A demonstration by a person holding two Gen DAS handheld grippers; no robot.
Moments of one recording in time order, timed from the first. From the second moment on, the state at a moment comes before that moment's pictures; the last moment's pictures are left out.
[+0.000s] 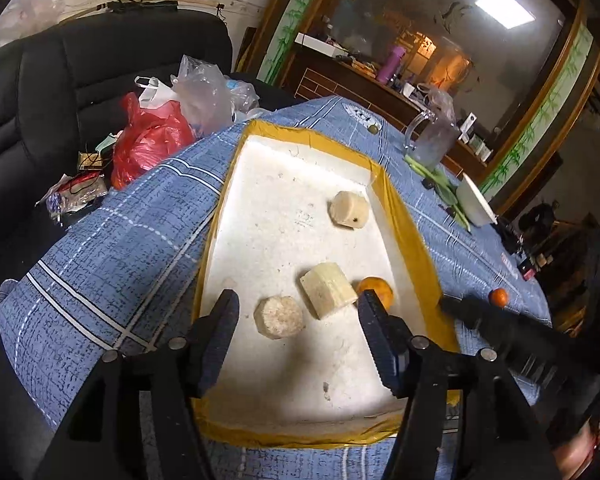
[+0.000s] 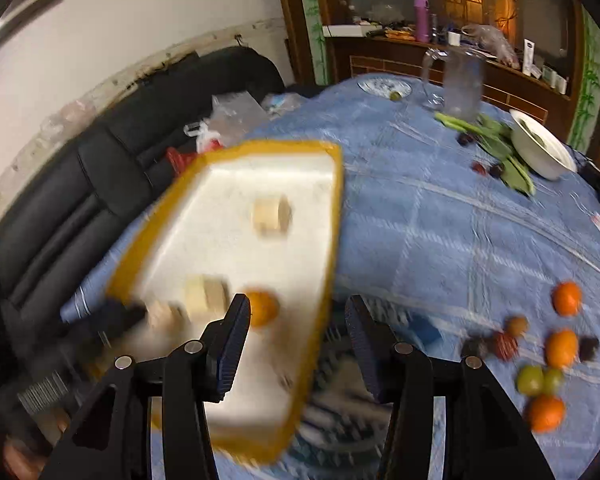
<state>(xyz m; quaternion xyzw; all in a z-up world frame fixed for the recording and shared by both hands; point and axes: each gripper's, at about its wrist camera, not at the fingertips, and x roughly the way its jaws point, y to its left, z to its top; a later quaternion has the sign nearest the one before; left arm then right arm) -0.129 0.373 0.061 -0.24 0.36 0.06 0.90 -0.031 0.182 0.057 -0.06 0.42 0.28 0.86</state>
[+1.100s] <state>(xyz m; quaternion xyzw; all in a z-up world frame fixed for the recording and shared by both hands) -0.115 0.207 0.085 -0.13 0.42 -0.09 0.90 -0.093 -0.050 0.037 0.05 0.42 0.15 0.90</state>
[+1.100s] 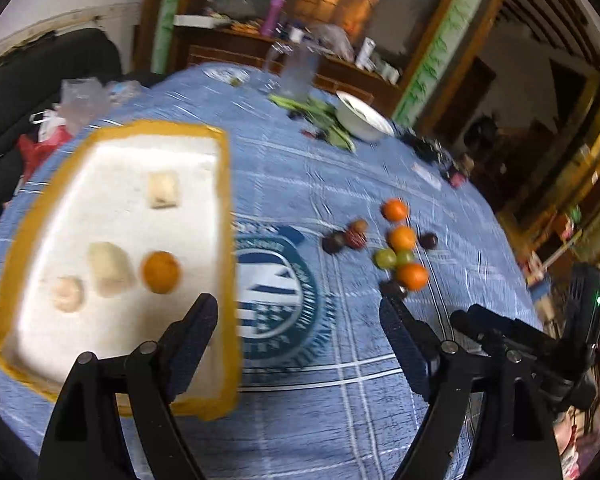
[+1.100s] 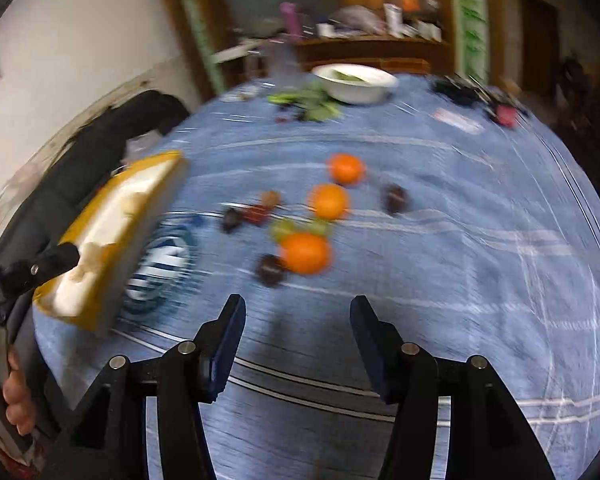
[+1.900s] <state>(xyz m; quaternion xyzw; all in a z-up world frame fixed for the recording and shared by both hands) 0.004 0.150 0.024 -0.12 0.45 -0.12 0.88 -0.019 -0.042 0.002 0.11 0.44 0.20 0.87</state>
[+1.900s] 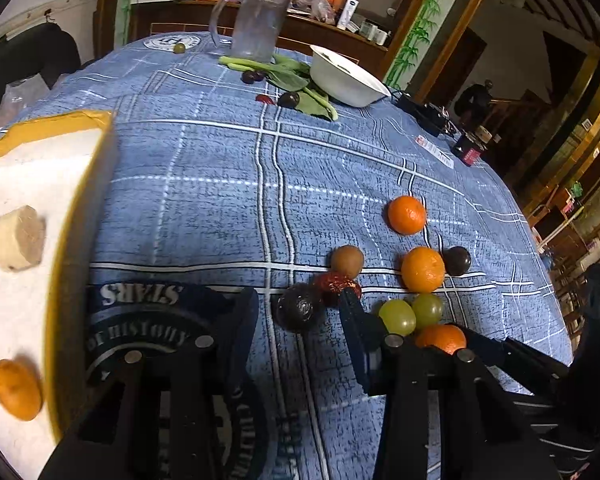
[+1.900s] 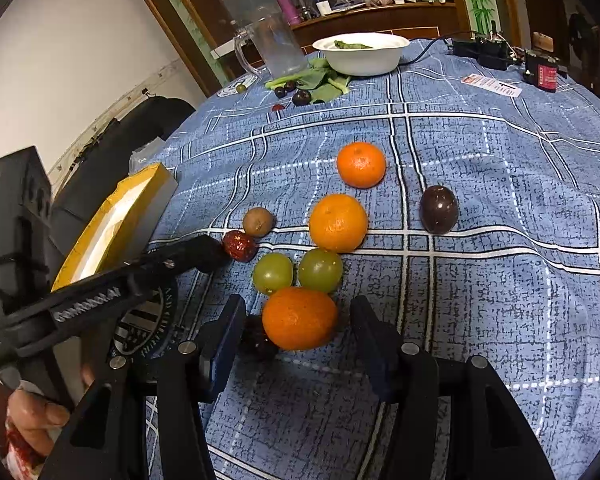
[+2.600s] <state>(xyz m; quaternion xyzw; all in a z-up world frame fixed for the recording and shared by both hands) 0.001 0.141 0.022 -0.09 0.42 -0.14 0.89 -0.031 -0.030 0.009 0.07 0.41 0.20 0.89</state>
